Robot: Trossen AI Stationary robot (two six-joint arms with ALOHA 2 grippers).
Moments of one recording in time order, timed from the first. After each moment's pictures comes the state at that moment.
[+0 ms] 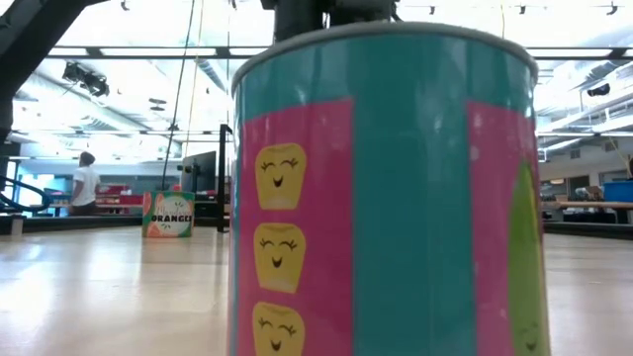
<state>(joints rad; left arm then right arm) -0.02 2.15 1.88 -1.26 -0.05 -0.34 0.44 1.41 1.73 -1.19 0.26 0.34</state>
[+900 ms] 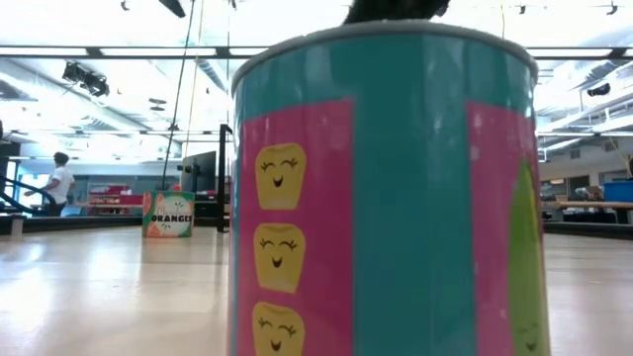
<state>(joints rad) -0.17 1.21 1.54 -1.37 -0.63 -0.62 0.17 1.55 1.19 -0.33 0.33 0.22</state>
